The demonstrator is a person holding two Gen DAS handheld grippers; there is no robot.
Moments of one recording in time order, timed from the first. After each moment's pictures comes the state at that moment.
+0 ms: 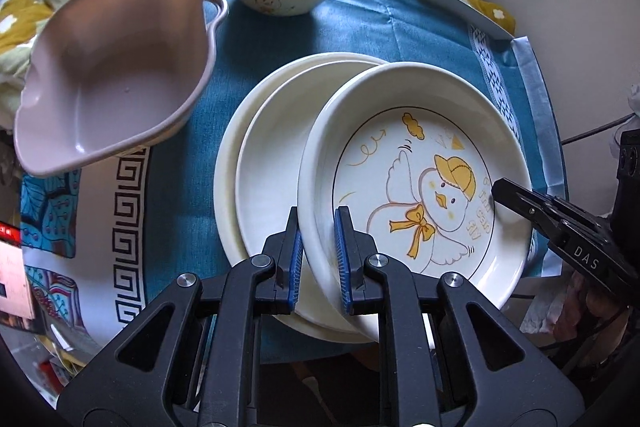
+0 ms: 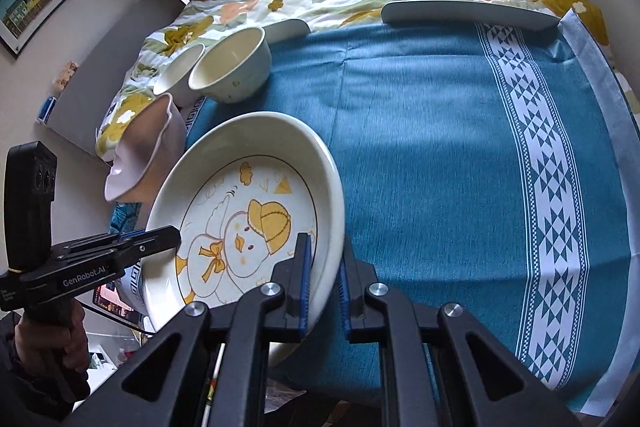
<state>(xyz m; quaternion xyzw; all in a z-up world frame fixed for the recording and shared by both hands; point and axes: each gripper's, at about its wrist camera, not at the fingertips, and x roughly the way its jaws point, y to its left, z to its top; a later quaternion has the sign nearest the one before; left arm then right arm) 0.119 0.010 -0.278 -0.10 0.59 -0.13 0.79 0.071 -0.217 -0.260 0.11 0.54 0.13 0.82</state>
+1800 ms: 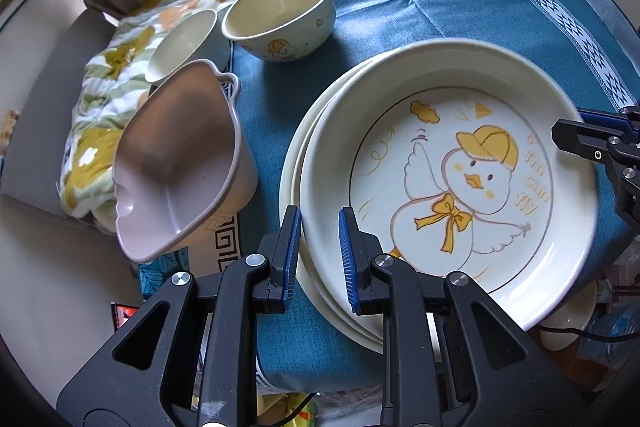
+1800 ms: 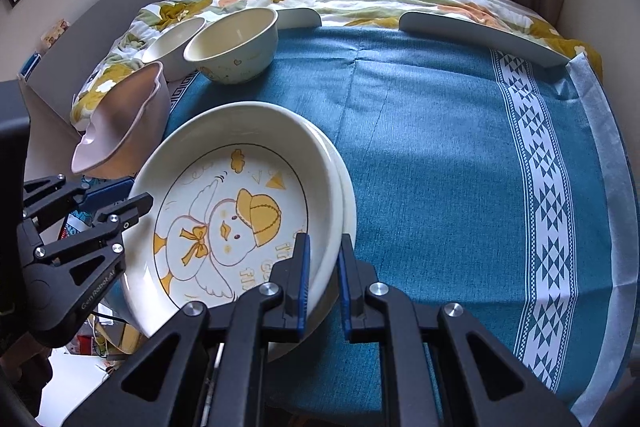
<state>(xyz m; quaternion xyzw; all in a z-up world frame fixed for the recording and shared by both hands) 0.116 -0.044 -0.270 0.19 0.53 -0.03 0.83 0.072 -0.178 -0.268 0.01 0.53 0.10 0.84</state>
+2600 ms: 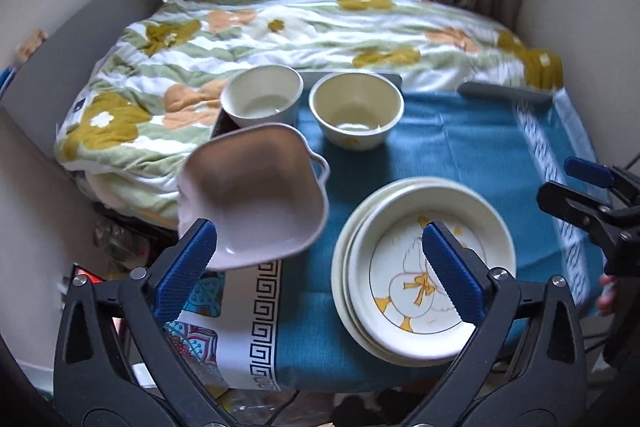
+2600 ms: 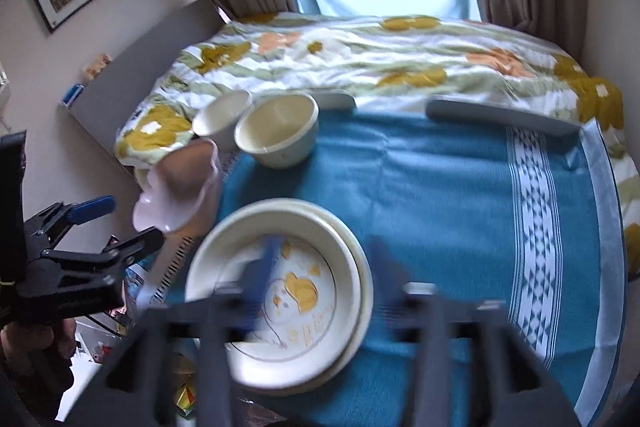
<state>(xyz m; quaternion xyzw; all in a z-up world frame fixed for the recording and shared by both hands) 0.113 0.024 -0.163 0.01 0.46 0.00 0.89 0.107 -0.192 -0.190 0.06 0.45 0.20 0.87</state>
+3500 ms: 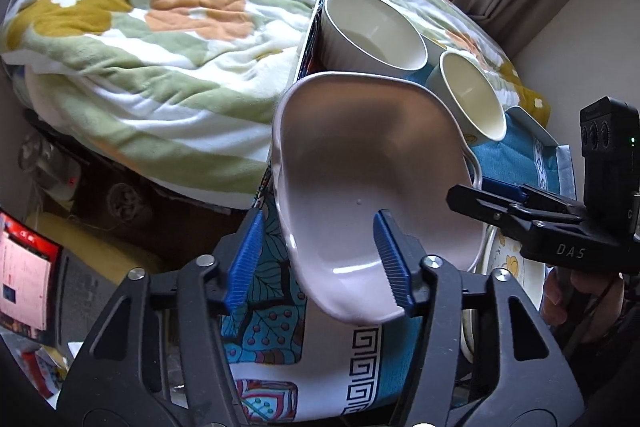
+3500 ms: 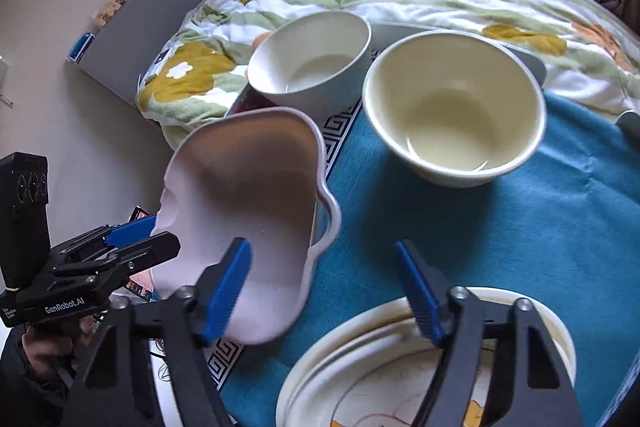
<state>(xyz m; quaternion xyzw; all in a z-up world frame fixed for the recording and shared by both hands) 0.171 0.196 -0.271 -0.18 0.54 -0.06 0.82 0.200 -0.017 -0.280 0.04 0.57 0.26 0.78</state>
